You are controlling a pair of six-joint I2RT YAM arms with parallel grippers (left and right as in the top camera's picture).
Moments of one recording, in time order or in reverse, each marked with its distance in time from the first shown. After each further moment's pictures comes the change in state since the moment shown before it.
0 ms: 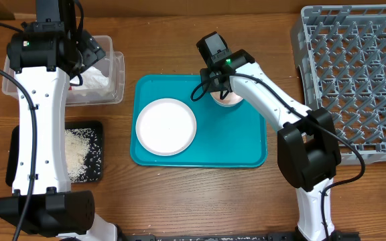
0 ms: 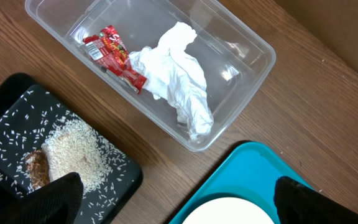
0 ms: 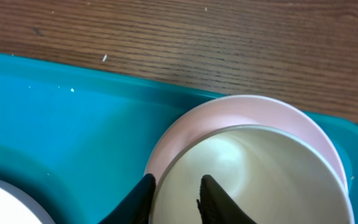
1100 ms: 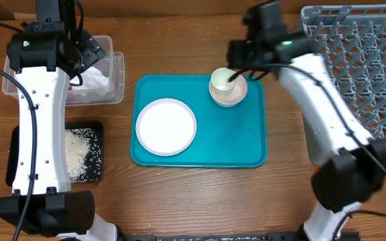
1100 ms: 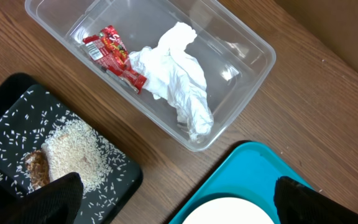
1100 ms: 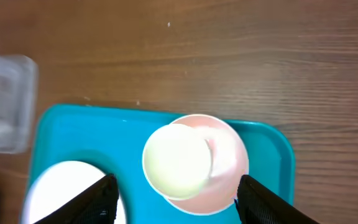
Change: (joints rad) left arm 0.000 0.000 0.000 0.000 0.000 0.000; right arm -0.169 -0.259 0.023 -0.084 -0.200 -0.001
